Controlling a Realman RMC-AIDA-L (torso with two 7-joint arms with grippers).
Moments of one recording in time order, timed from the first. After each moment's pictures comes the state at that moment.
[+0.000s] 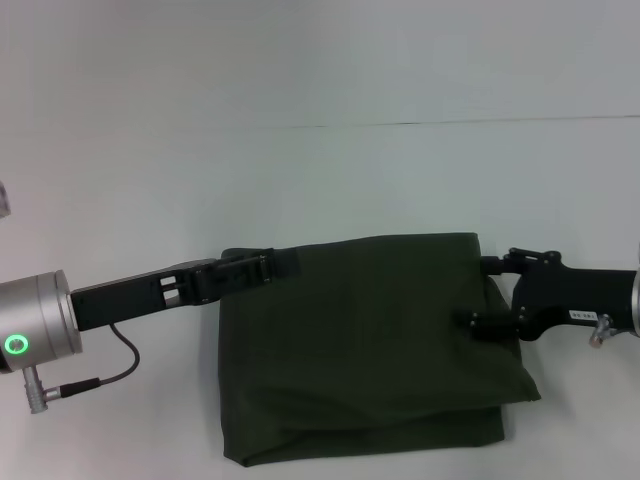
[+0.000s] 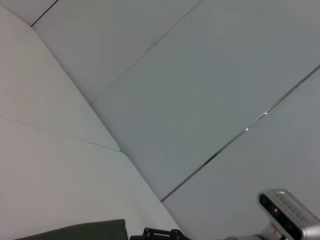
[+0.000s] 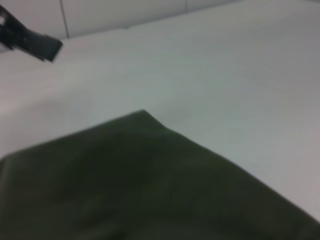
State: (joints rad) left arm -0.51 -2.12 0.69 0.59 1.84 1.63 -1.88; right arm 0.51 2.09 -0.75 -0.67 -2.11 -1.27 1.31
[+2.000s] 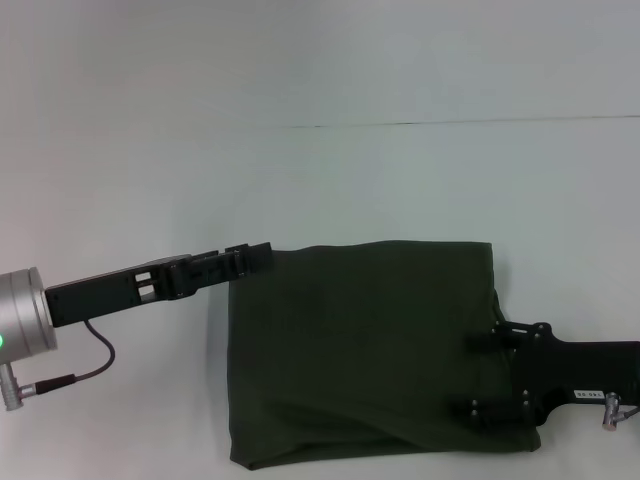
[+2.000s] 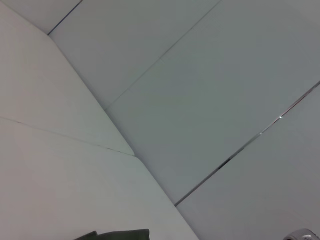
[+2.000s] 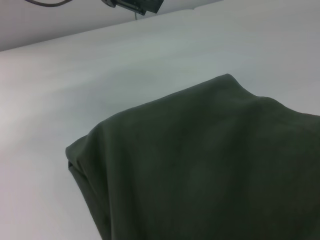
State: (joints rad) left arm -0.51 -2.10 0.63 0.60 1.89 1.64 -1.89; right arm 0.43 2.09 -0.81 -0.64 -2.11 -1.41 1.20
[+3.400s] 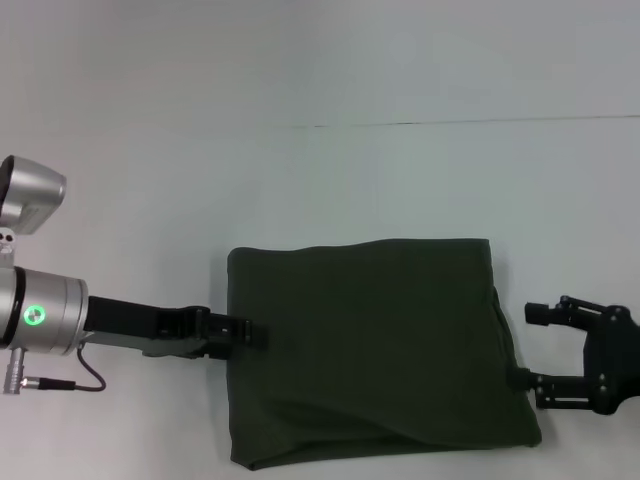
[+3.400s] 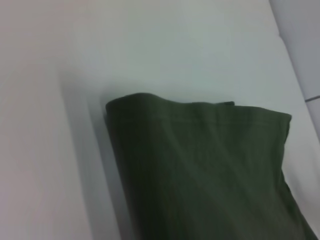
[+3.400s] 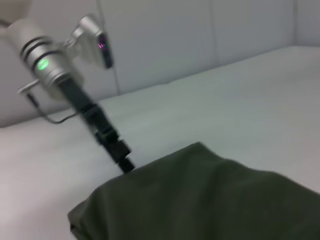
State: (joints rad) left arm -0.64 -2.06 0.79 0.64 2.28 1.48 -2.41; right arm 0.38 2.08 -0.46 -0.72 -2.18 -1.69 1.15
